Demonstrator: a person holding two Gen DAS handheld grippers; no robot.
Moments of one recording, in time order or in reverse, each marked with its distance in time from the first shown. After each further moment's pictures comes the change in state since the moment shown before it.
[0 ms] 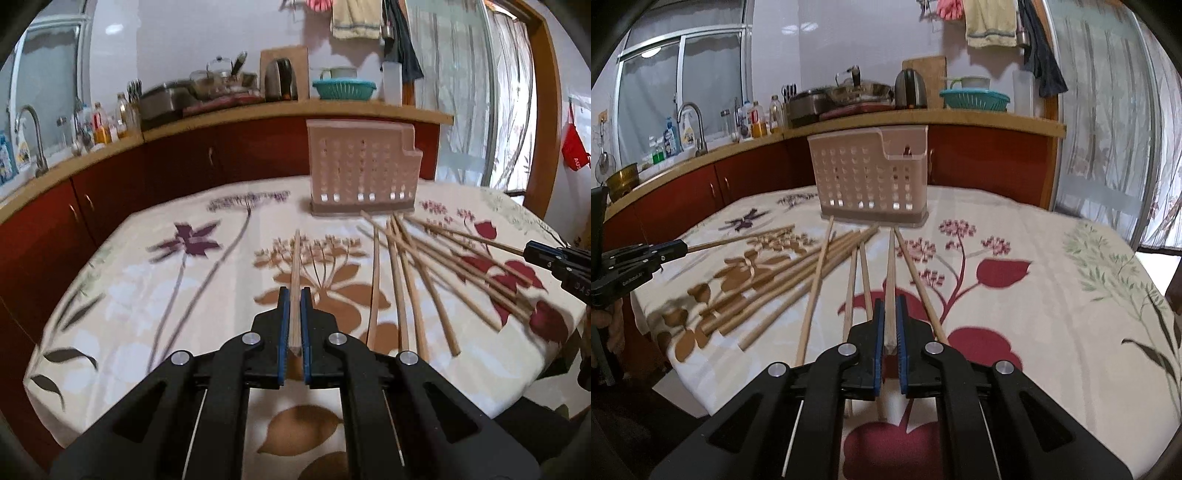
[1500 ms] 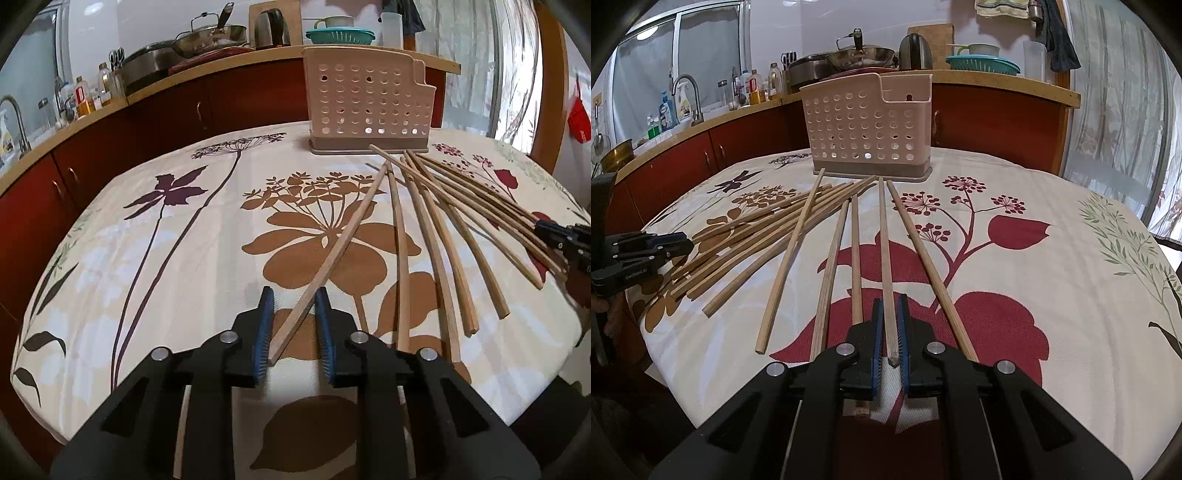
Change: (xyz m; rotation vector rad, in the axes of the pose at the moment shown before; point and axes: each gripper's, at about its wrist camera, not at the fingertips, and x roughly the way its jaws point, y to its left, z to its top) left arm 0.056 0.002 -0.030 0.031 0.200 -0.017; right arm 0.037 -0.007 -0.023 -0.022 0.136 0.004
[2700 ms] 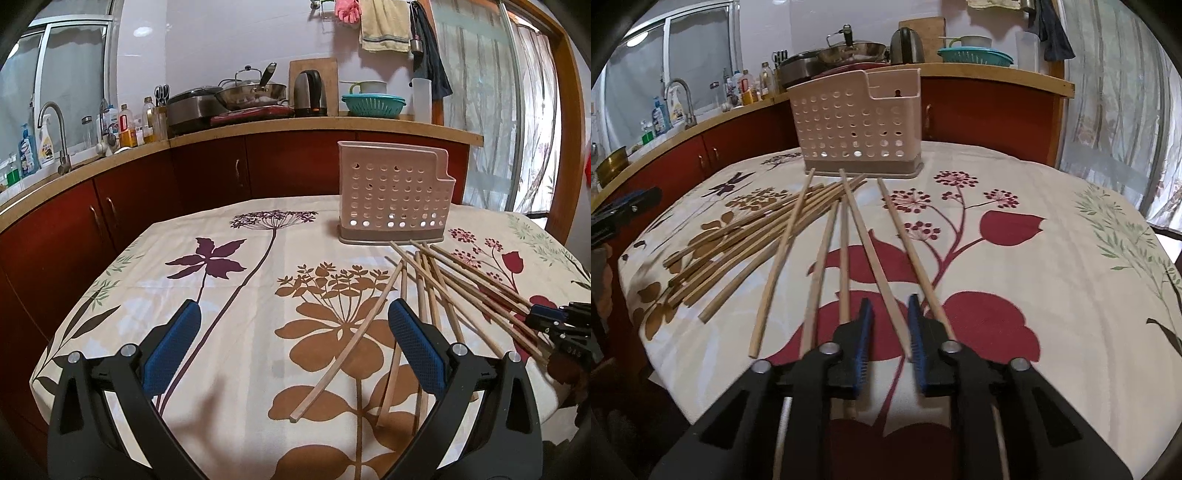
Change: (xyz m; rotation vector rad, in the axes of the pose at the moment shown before) left arm -0.047 0.005 0.037 -0.102 -0.226 0.102; right arm 0.003 -0.007 0.004 0.025 0.024 0.002
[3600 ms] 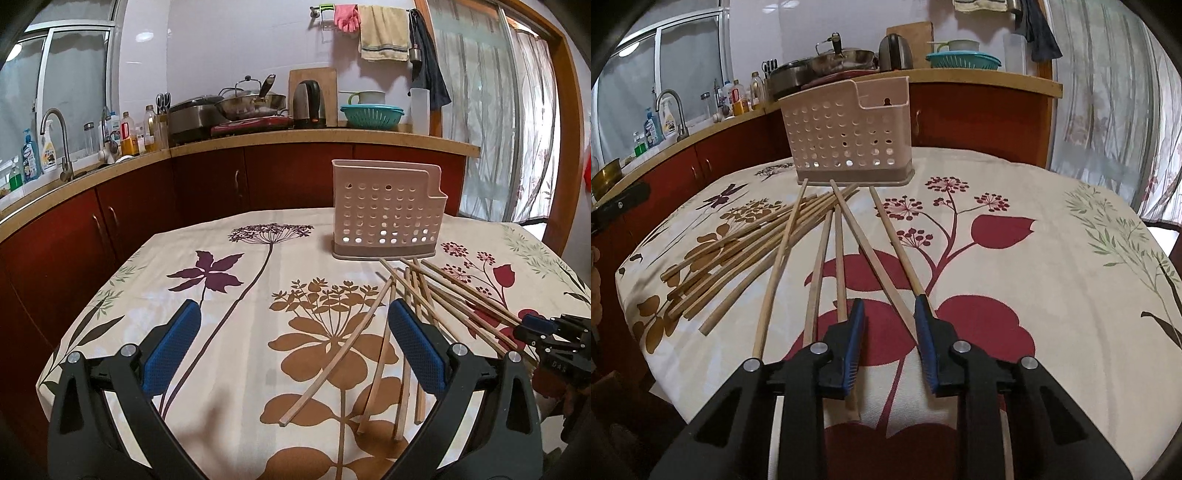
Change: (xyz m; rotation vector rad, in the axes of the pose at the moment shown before) left arm -0.016 -0.010 0.016 -0.007 -0.030 0.004; right arm -0.002 -0.002 0.004 0.041 -0.018 -0.034
